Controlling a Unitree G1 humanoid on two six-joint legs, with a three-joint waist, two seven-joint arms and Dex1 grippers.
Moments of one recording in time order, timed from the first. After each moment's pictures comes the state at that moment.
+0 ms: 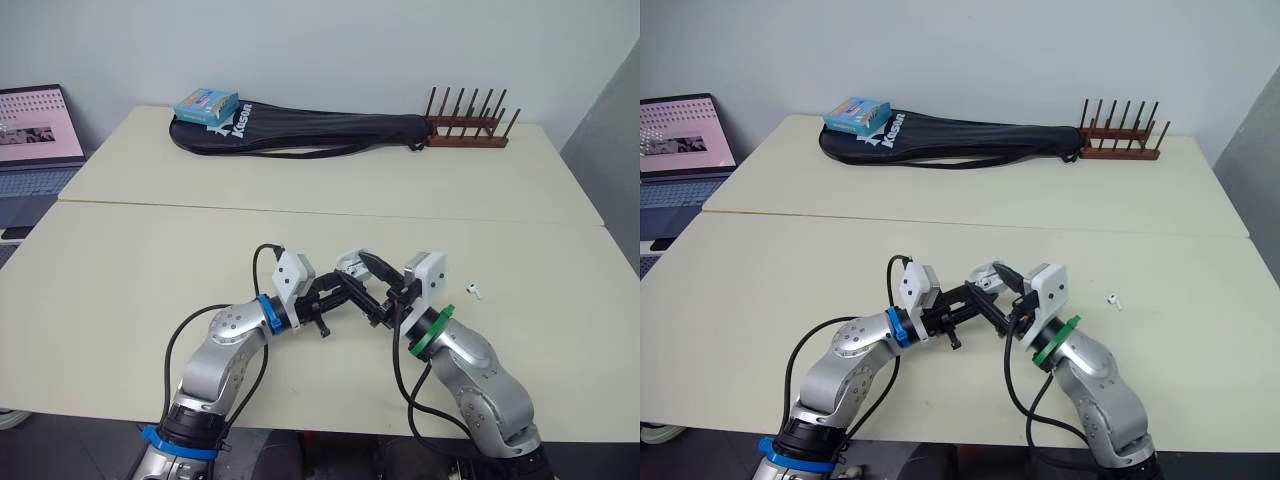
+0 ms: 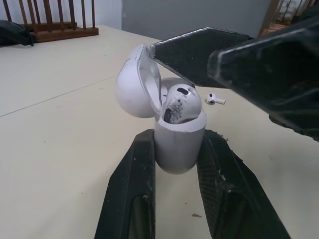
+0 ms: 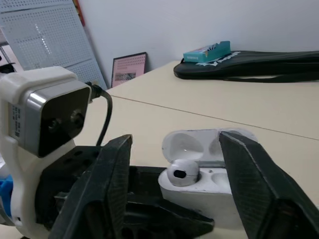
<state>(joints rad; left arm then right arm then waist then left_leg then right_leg) -0.23 0.31 -0.15 -0.16 -0.35 0.26 -0.80 -0.09 -0.16 0.21 -0.50 0.36 0.41 0.40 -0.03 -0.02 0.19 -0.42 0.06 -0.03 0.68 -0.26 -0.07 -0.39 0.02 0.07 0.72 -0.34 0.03</state>
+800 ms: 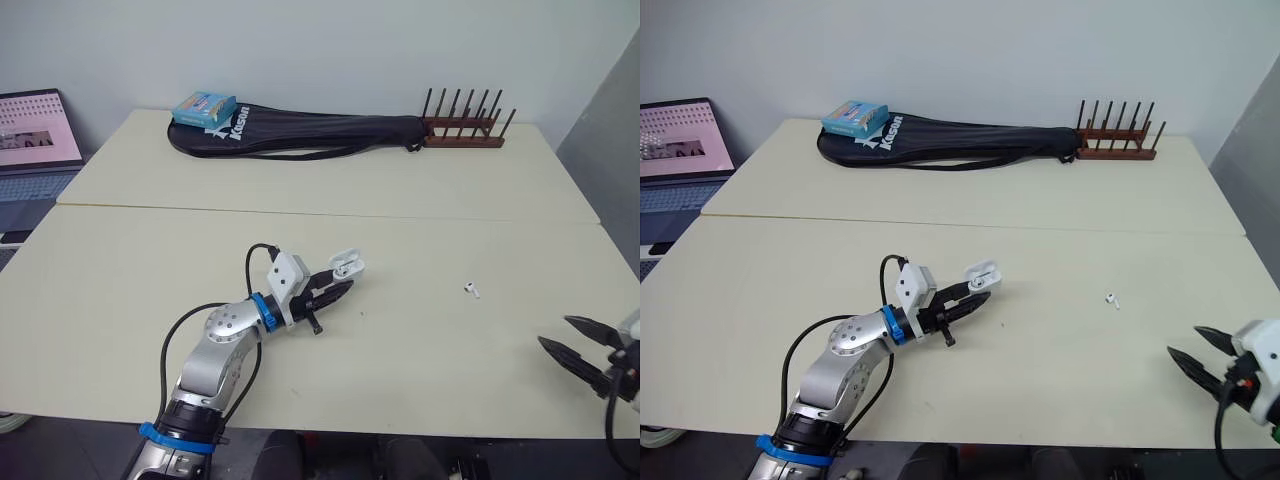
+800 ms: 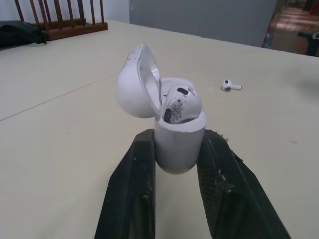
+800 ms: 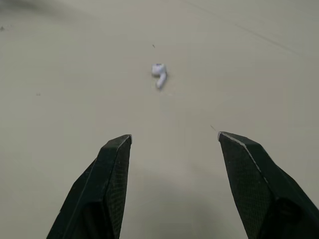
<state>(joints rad) -0.25 0.33 -0.14 -0.06 -0.30 0.16 -0.82 0.56 -0.73 -0.69 -0.45 0.46 0.36 0.87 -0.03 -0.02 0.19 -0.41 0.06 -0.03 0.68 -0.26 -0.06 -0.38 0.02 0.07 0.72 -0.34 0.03</state>
